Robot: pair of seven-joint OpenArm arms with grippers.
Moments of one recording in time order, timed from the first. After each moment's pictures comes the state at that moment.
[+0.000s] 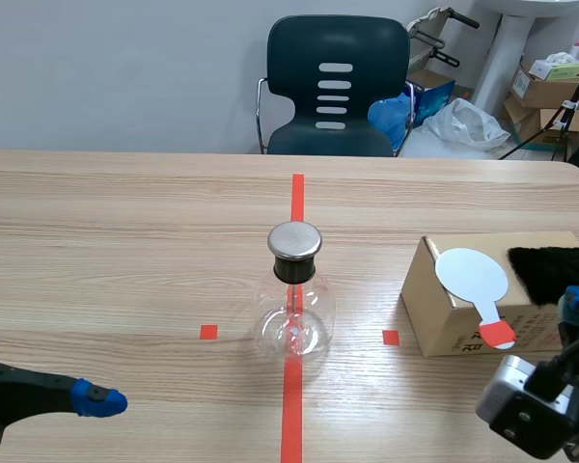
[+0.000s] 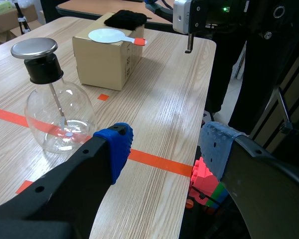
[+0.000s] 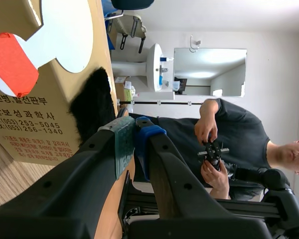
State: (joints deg) left arm 16.6 -69.4 50.7 97.6 -14.5 -18.5 -52.8; right arm -42.0 33.3 -13.6 97.1 -67.3 -38.3 -16.0
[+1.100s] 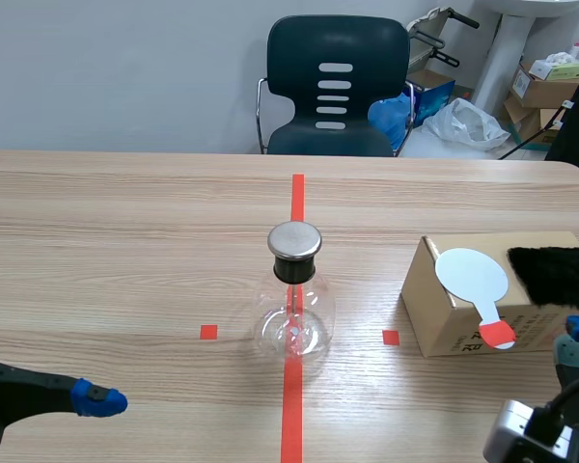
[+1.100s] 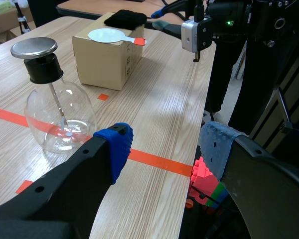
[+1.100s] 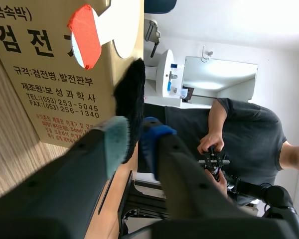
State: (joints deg) left arm 16.6 -69.4 50.7 97.6 -14.5 -18.5 -52.8; right arm -42.0 33.3 -13.6 91.2 -69.3 -38.3 -14.0
